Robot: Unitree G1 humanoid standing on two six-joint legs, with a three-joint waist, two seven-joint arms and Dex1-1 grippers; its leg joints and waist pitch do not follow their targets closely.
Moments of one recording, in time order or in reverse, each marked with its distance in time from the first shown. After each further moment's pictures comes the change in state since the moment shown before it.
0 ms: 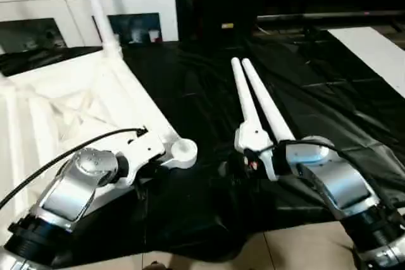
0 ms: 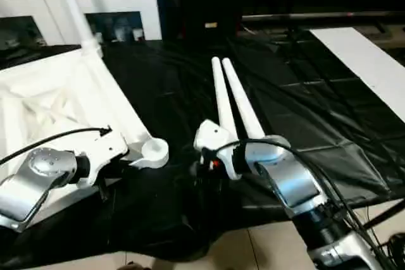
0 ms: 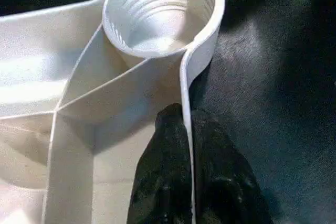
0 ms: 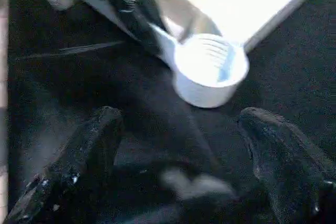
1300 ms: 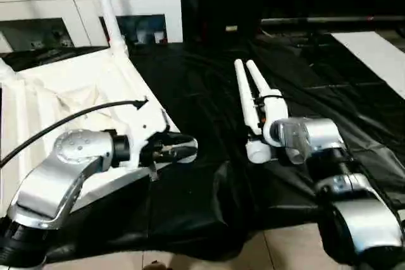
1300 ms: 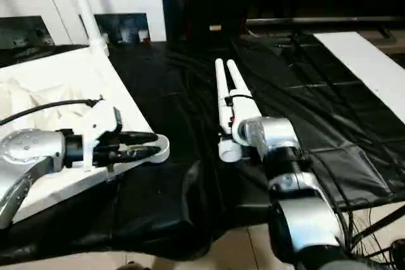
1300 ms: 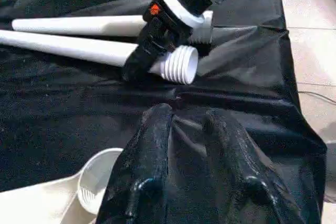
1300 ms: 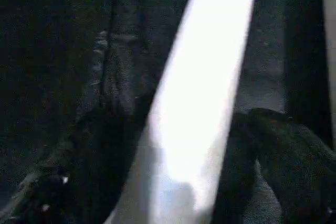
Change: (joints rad) left arm -0.010 -0.005 0.140 -0.351 -0.324 0.154 -0.070; right arm -0.402 0.259 -0.413 0.749 -0.032 0.372 -0.691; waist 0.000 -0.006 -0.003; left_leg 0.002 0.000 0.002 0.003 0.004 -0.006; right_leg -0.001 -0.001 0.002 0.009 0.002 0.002
